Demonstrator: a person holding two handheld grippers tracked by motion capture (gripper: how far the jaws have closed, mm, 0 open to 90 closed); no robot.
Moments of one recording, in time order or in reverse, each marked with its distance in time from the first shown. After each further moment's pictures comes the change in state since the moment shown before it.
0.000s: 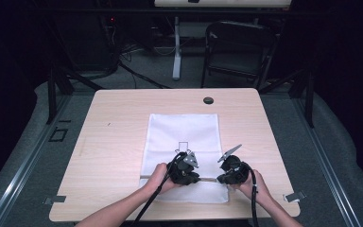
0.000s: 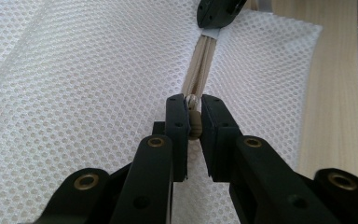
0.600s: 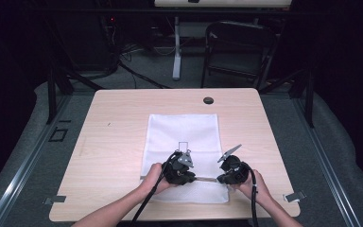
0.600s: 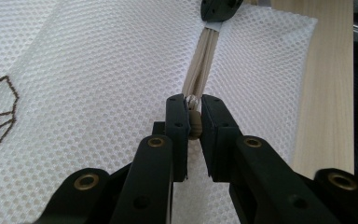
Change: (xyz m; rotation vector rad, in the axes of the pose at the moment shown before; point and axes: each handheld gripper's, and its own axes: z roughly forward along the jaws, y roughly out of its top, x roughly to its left) left arm 0.000 -0.009 -0.014 -0.004 0.024 -0.003; right arm 0.002 0.000 0.001 -0.018 0.002 0.017
